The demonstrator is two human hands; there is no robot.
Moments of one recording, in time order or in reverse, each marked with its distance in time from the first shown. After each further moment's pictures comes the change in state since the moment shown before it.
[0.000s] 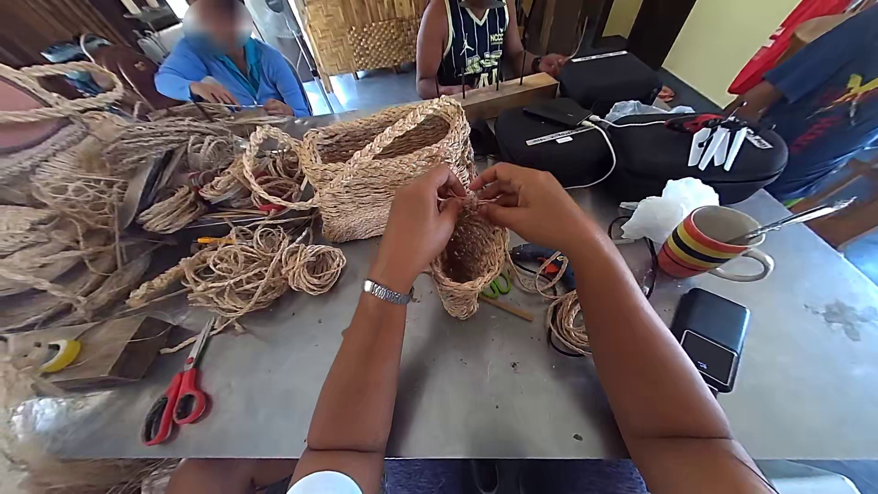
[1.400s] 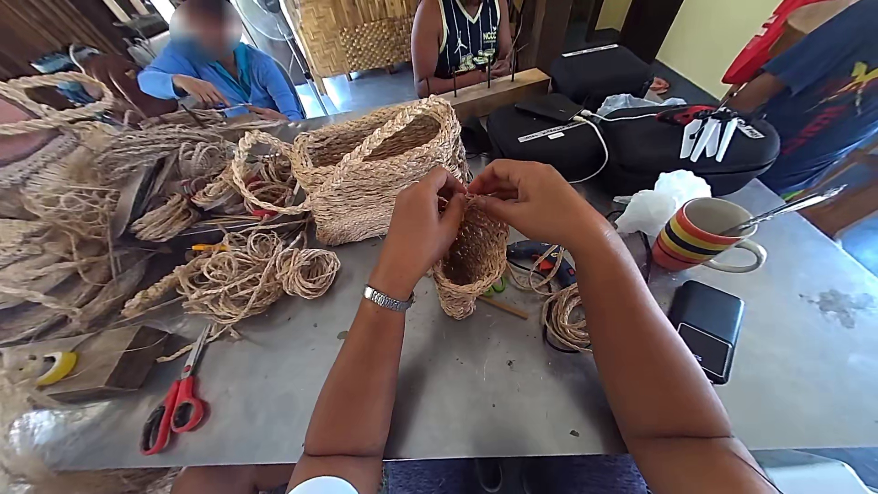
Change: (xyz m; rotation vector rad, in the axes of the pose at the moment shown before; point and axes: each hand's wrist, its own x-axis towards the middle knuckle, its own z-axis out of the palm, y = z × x) left_hand 0.000 0.004 0.014 -0.046 0.010 0.037; right_hand -0.005 -0.009 -0.010 -0.109 0.017 -0.005
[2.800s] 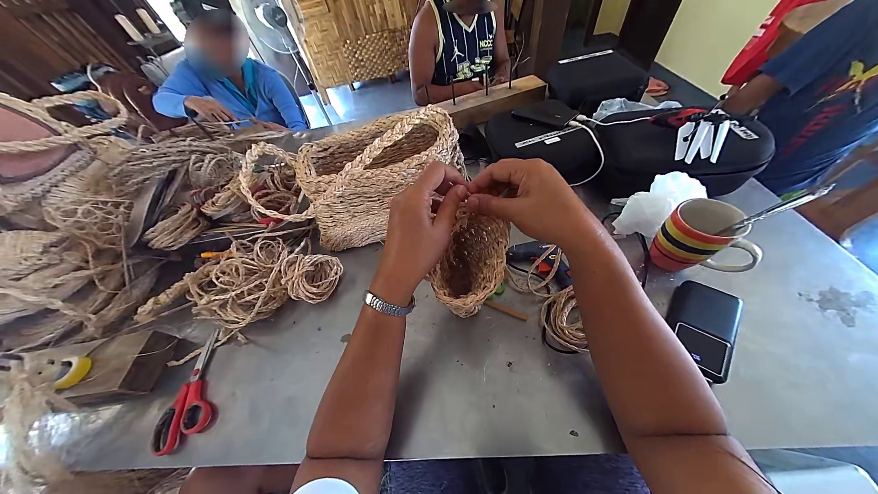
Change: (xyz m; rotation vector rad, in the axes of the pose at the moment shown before) left_hand -0.002 0.005 -0.003 -0.143 0.095 0.137; right_hand 0.001 0.001 -0.004 0.078 0.081 -0.050
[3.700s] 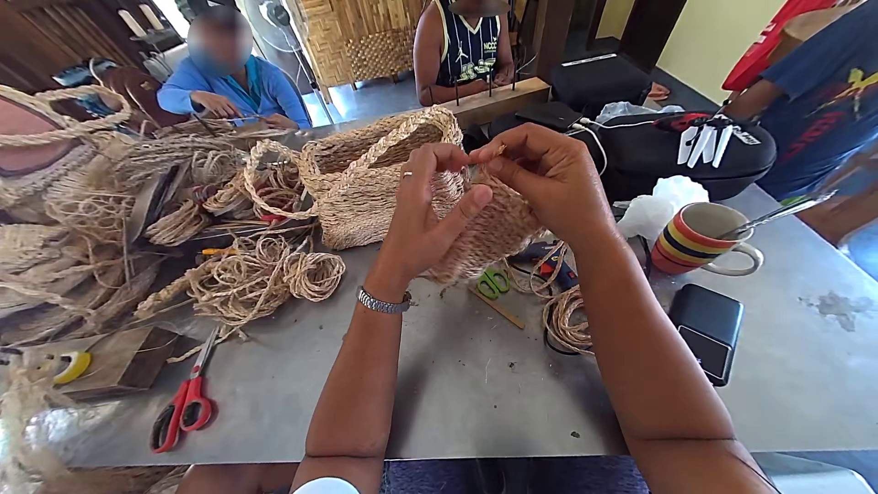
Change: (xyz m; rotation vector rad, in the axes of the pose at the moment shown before) left_hand 0.005 -0.002 -0.010 -0.092 -0.015 0.171; right_hand 0.000 -0.012 -0.003 0.186 0.233 -0.273
